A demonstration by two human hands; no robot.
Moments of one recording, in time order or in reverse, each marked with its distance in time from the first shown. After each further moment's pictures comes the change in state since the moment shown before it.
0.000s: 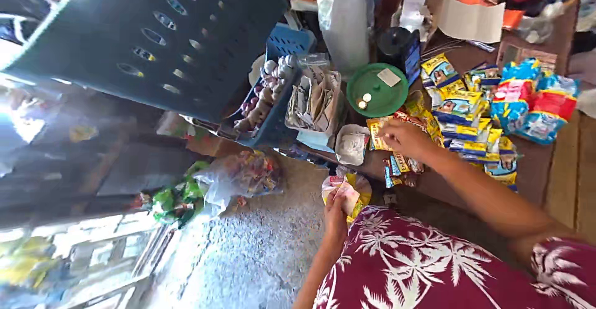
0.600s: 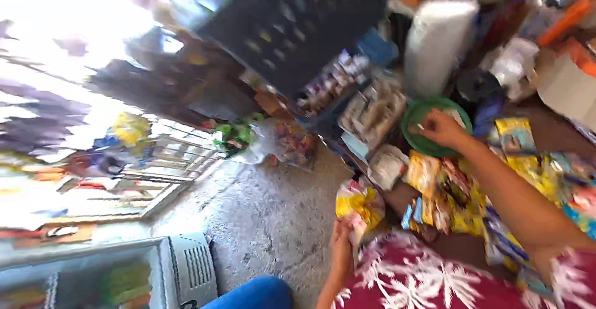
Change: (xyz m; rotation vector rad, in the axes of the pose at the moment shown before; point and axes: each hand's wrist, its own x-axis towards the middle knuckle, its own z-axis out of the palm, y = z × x) left_hand -0.049 -0.024 0.023 -0.192 0.390 0.140; right_hand 0.148 0.078 -0.035 0.068 -0.165 -0.155
